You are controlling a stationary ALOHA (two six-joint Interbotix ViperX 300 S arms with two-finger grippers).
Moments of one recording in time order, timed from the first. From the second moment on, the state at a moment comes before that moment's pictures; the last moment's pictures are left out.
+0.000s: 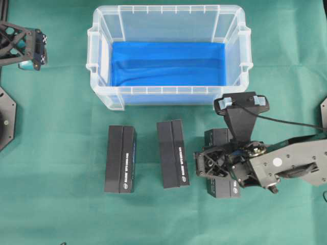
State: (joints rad) left arm 0.14 -0.58 0.44 0.23 1.46 -1.36; right arm 0.34 0.06 0.33 -0.21 1.09 2.09
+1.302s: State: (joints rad) left arm 0.17 -0.58 0.44 0.23 1.46 -1.35; right arm 0.31 -0.04 0.26 -0.24 1.20 2.07
